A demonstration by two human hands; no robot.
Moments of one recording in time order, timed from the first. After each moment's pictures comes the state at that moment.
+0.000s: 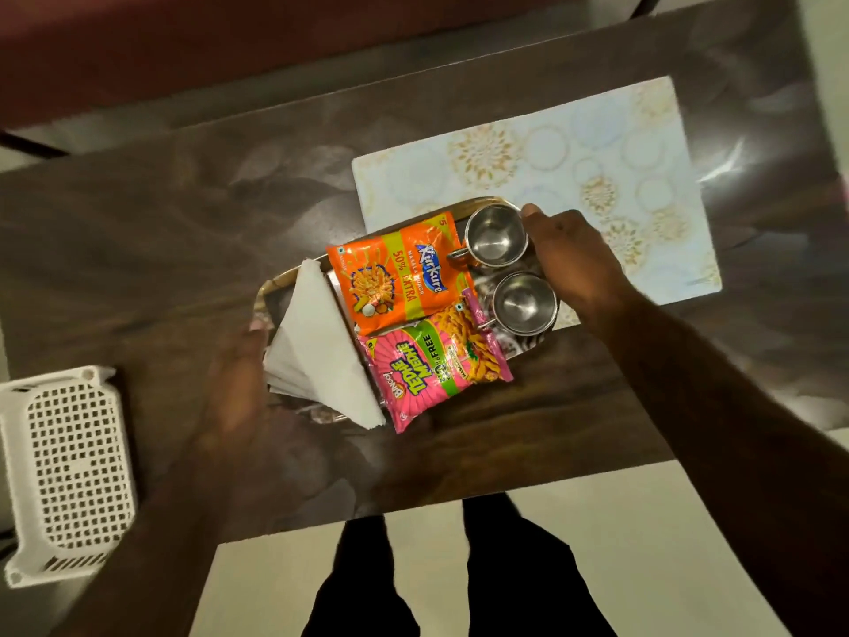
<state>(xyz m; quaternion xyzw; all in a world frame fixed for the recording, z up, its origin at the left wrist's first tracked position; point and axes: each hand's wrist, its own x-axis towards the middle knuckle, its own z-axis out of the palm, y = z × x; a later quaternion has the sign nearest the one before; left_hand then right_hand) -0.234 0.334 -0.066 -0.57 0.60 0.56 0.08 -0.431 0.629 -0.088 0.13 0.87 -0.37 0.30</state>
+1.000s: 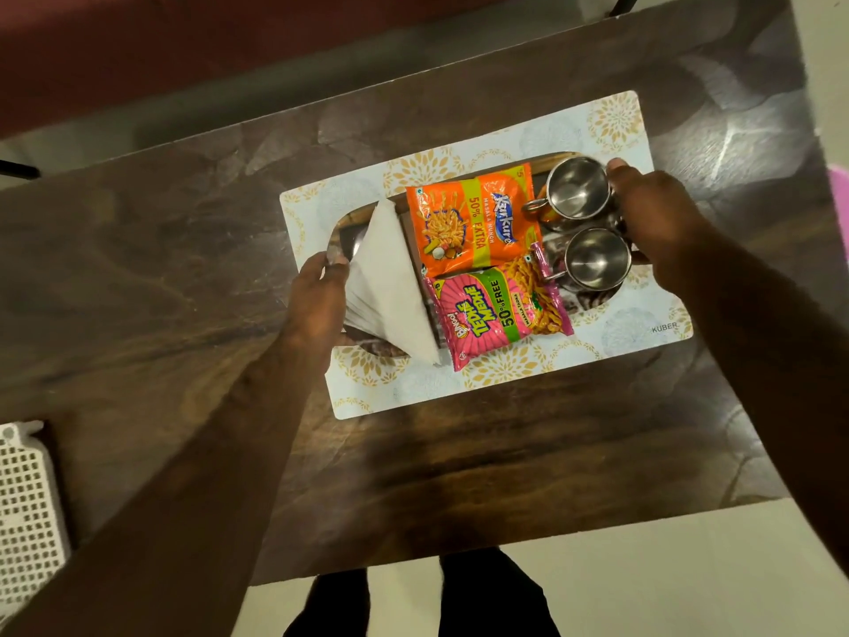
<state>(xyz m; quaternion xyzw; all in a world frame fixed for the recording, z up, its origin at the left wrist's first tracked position) -0.415 0.441 -0.129 -0.51 0.66 0.54 0.15 -0.567 0.740 -0.116 0.21 0.84 -0.41 0.28</state>
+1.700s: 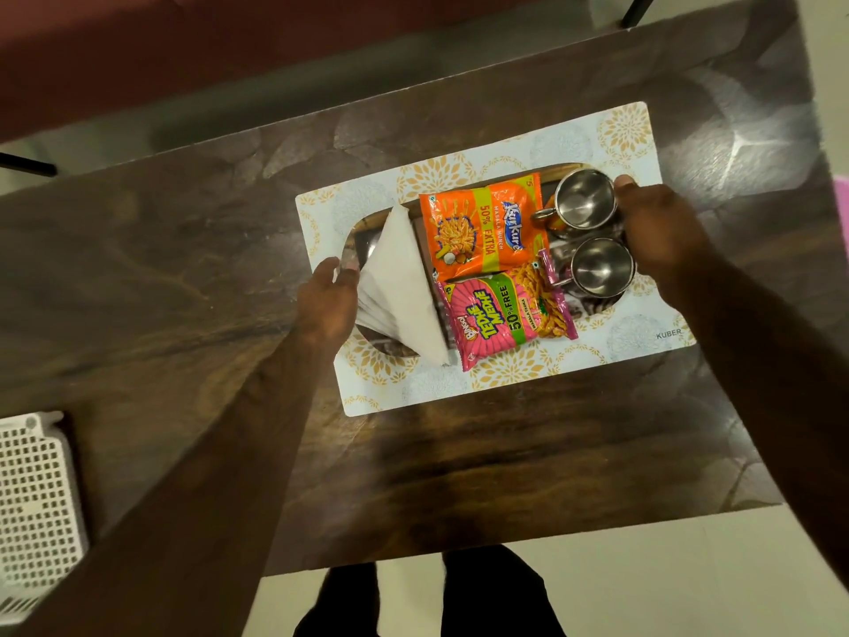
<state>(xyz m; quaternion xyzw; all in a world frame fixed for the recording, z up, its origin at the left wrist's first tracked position) -0.411 0.425 -0.144 -0.50 0.71 0.46 0.20 -0.559 0.742 -0.120 0.18 0.86 -0.38 0.28</state>
